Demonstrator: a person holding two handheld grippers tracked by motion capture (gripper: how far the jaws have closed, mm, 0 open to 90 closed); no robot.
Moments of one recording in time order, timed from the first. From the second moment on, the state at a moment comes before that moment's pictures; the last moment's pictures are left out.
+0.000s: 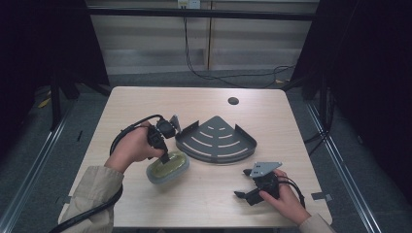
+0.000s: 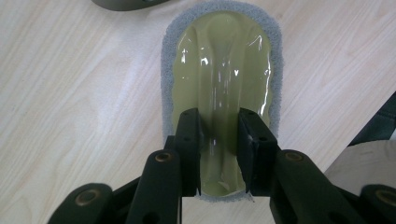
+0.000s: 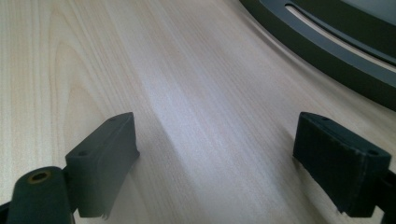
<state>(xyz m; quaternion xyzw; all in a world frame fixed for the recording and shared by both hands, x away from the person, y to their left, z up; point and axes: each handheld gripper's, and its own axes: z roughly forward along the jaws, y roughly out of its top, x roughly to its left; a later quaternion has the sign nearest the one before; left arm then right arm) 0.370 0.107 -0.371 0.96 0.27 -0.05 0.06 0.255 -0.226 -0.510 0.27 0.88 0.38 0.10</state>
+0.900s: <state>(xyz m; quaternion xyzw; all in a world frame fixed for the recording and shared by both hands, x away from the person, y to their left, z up) 0.400 0.108 -0.358 0.94 0.33 -0.04 0.07 0.255 -0.226 -0.510 0.27 0.88 0.38 0.10</state>
